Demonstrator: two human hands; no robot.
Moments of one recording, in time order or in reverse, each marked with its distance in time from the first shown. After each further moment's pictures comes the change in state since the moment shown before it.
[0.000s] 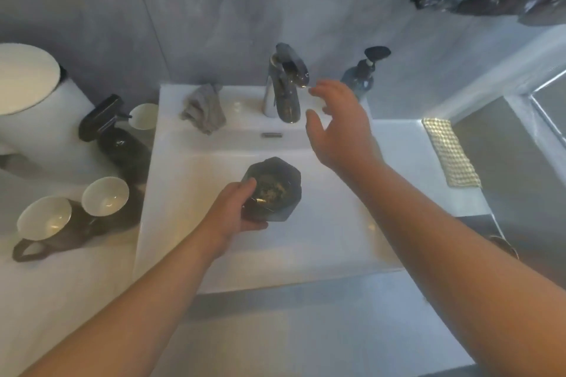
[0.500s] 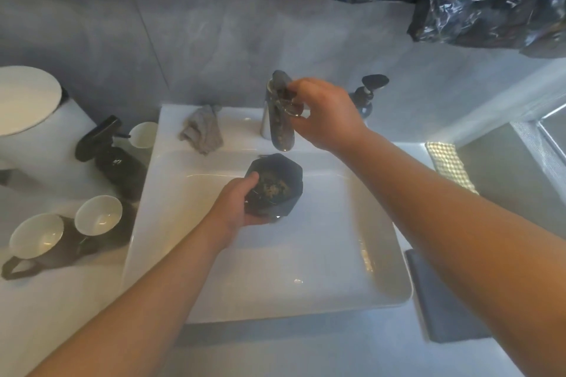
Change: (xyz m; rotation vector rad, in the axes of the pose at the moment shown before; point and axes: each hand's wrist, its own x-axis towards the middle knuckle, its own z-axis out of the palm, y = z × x) left_hand 0.024 0.043 0.033 -0.104 0.050 0.028; right_hand 0.087 0.026 0.011 -0.204 -0.106 -0.372
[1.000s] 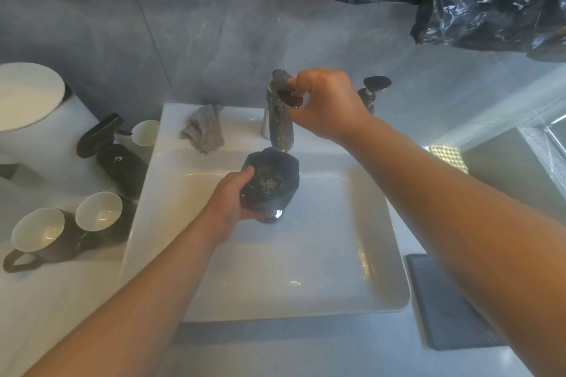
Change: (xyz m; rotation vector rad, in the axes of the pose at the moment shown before) left_hand 0.013 -0.001 -0.005 -0.025 0.044 0.022; right_hand 0.017 0.004 -0.007 0.050 0.020 0.025
